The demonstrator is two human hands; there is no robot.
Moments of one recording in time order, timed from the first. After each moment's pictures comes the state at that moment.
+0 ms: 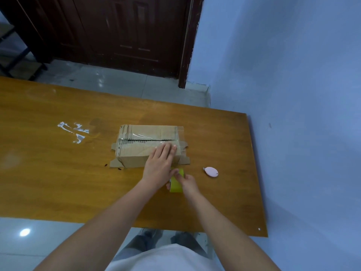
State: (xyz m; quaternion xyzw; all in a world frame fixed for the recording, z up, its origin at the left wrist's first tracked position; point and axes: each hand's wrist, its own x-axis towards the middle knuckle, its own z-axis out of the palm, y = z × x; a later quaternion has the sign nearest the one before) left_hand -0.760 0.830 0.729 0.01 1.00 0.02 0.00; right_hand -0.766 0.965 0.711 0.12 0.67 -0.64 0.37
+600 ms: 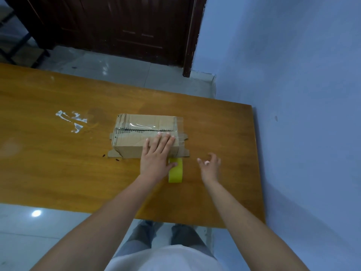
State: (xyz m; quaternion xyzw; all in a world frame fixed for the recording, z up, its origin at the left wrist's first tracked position) left_hand -0.758 0.839 0.727 -0.08 1.00 0.05 0.01; right_hand -0.818 1.017 0.691 0.14 0.88 -0.43 0.15
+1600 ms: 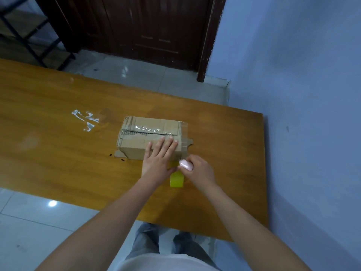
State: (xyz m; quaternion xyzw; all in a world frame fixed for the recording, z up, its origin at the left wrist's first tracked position) left_hand -0.759 0.843 0.724 -0.10 0.99 0.02 0.04; right_hand -0.818 0.998 0.728 -0.21 0.92 -0.29 0.15
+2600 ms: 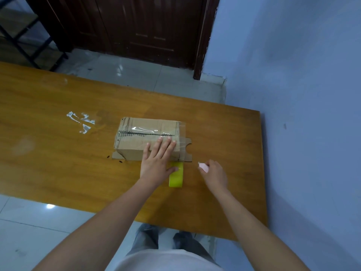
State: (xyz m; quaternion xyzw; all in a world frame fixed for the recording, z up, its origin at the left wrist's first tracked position) left_hand -0.759 0.842 0.722 -0.09 1.00 0.03 0.01; right_hand -0.832 1.039 0.700 -0.07 0.96 -0.21 0.18
